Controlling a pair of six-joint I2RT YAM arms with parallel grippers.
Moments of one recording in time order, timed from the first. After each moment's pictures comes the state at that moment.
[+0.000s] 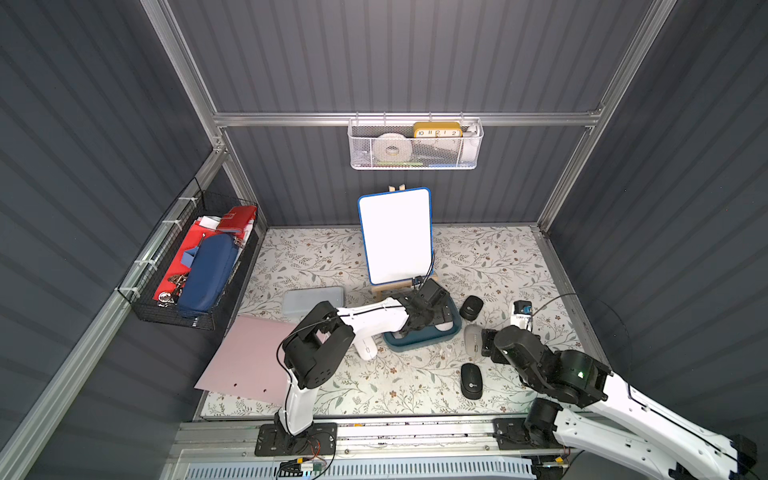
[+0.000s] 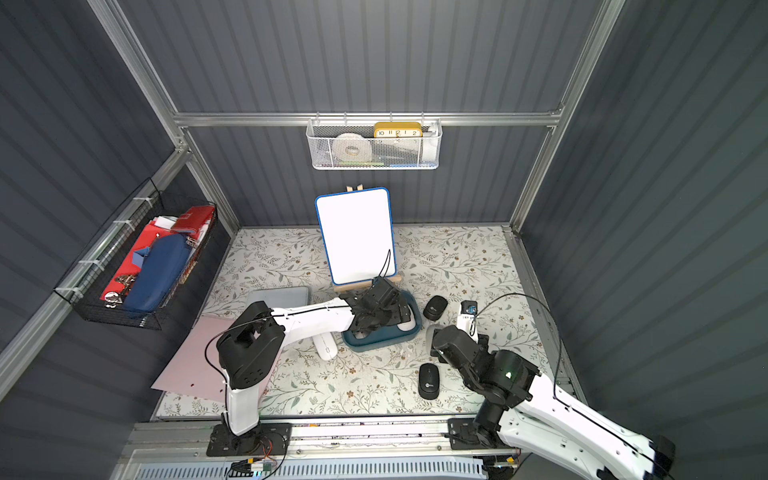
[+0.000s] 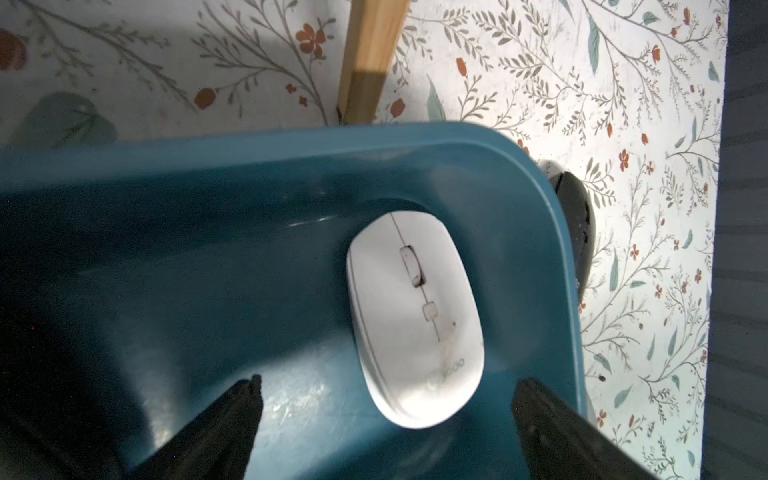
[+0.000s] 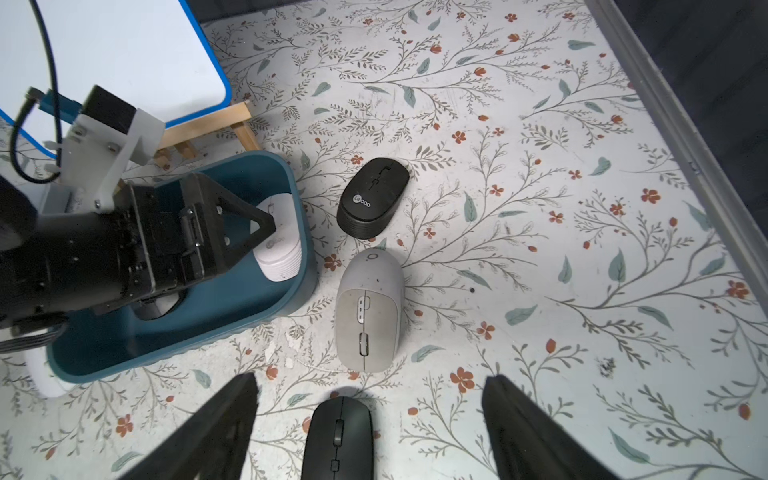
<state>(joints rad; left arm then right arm) -0.94 1.99 1.37 -0.33 -0.04 -0.93 0.89 0.70 0.71 -0.95 0.62 0.83</state>
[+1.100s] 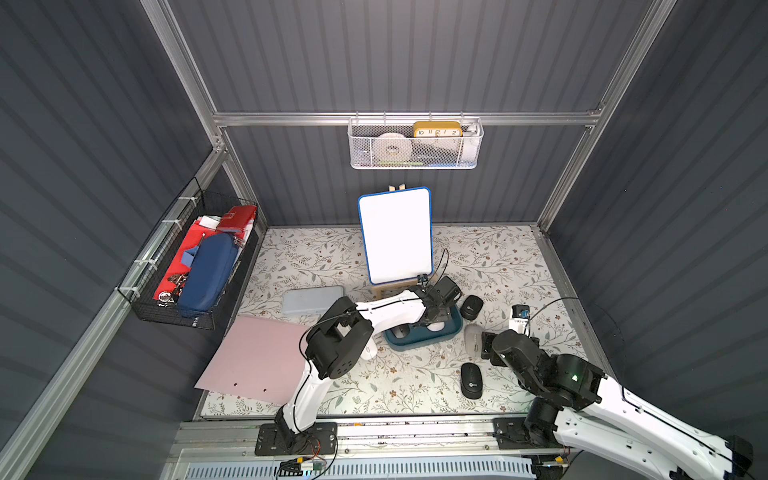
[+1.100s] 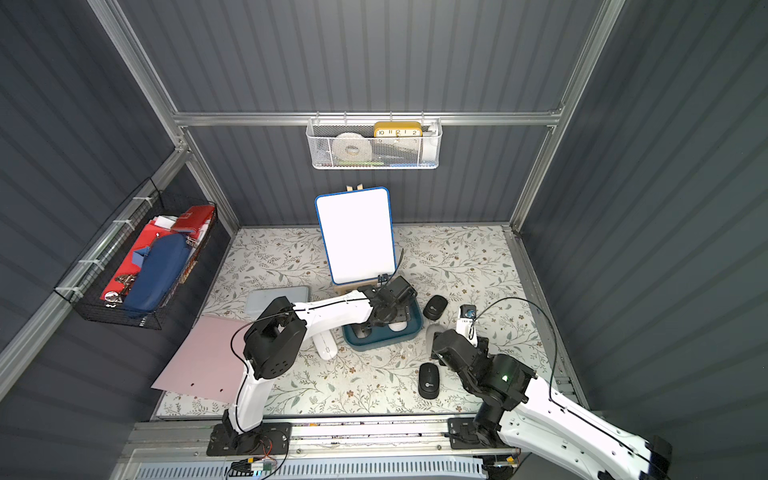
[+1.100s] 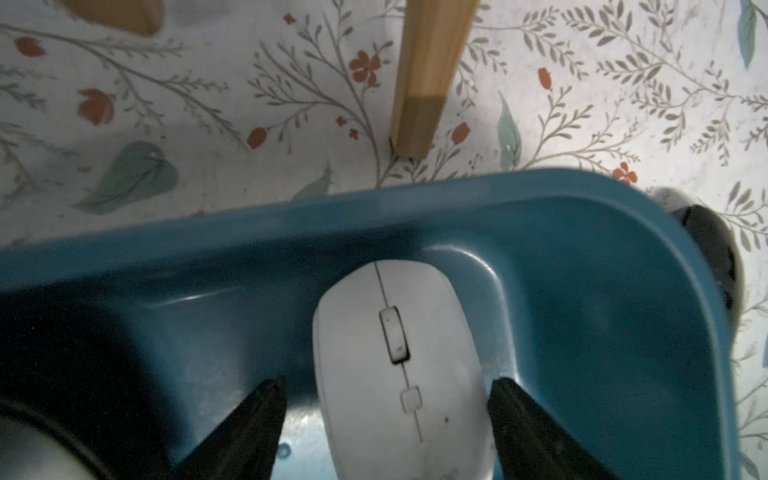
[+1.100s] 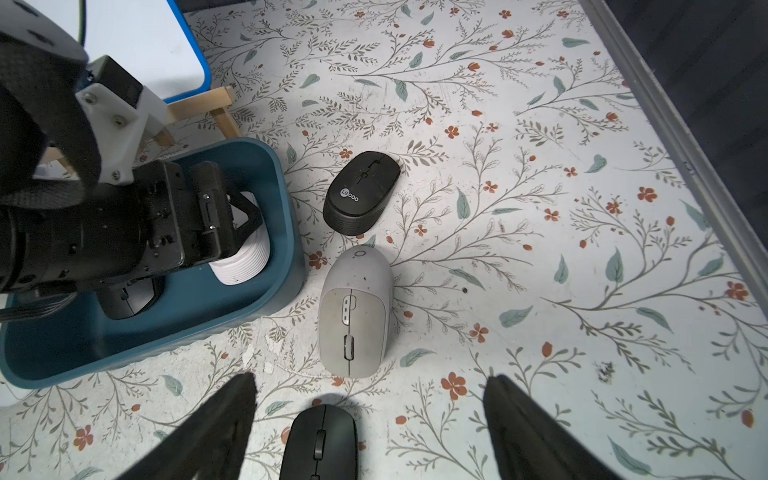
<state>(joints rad) -0.96 2.14 1.60 -0.60 -0.22 -0.94 0.89 0.66 0.64 -0.89 0.64 0.81</state>
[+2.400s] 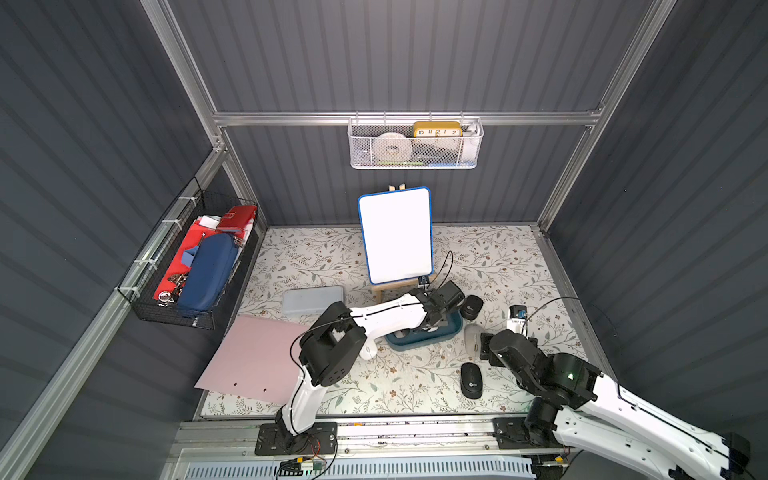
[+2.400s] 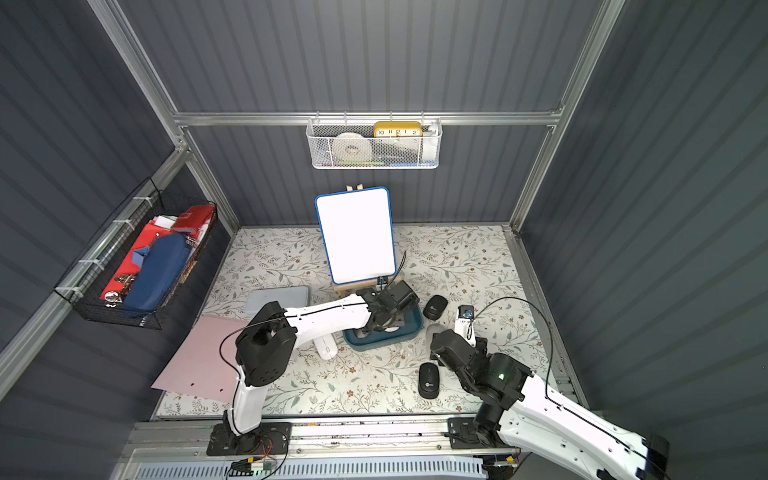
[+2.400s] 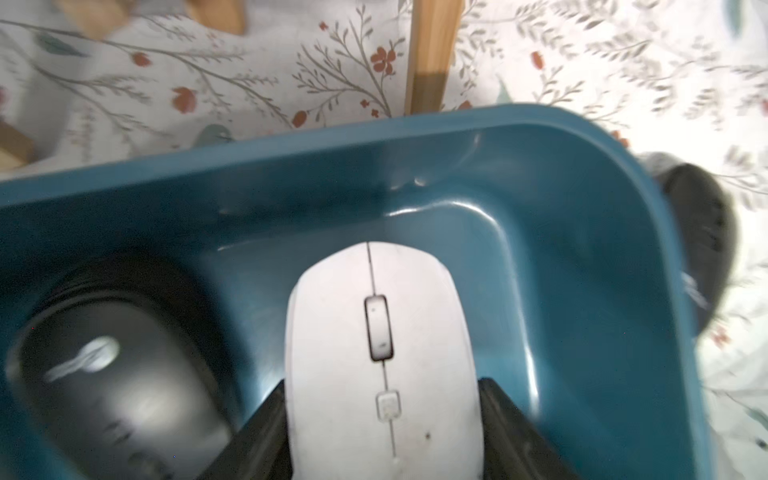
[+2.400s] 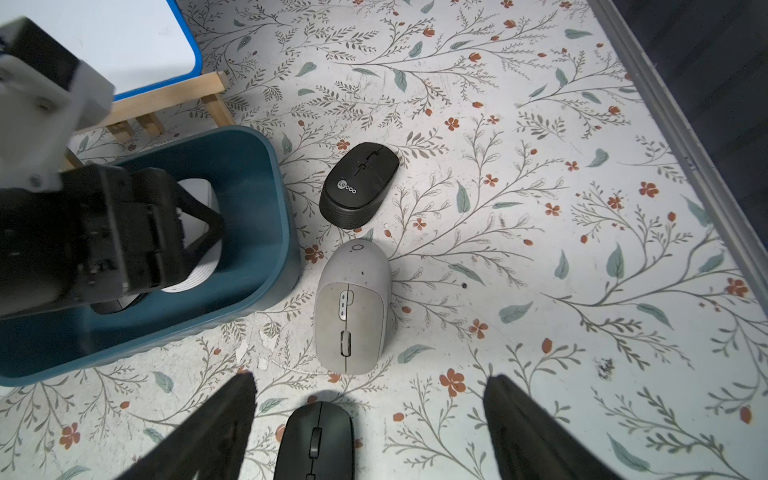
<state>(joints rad) -1.02 2.02 1.54 -0.68 -0.30 -0.94 0.89 0.69 0.63 -0.89 0.63 0.81</state>
